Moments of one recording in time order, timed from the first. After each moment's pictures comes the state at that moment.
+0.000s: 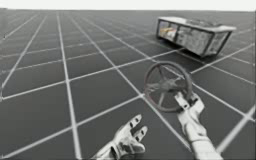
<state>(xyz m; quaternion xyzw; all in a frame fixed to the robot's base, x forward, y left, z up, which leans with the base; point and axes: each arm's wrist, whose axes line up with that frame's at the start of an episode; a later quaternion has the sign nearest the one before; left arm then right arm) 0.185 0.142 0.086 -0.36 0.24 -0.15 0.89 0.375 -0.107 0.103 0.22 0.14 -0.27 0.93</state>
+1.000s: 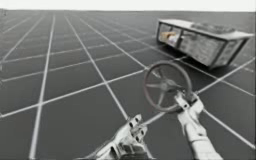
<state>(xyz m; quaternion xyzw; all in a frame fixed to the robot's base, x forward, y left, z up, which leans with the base) 0.185 0.142 0.087 -0.36 0.23 -0.15 0.89 0.375 -0.106 0.104 0.22 0.14 -0.27 0.93</state>
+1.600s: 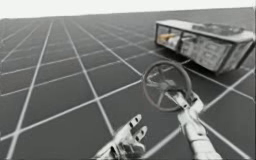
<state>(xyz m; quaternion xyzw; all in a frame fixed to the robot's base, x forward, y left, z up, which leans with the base) 0.186 0.141 0.090 -0.35 0.23 -0.16 0.89 0.374 -0.107 0.110 0.22 0.13 -0.27 0.93</state>
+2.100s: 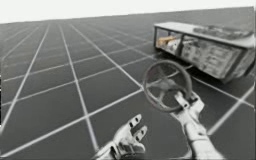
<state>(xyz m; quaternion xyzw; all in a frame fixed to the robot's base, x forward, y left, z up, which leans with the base) 0.186 0.141 0.091 -0.35 0.23 -0.16 0.89 0.374 -0.109 0.111 0.23 0.13 -0.27 0.93</state>
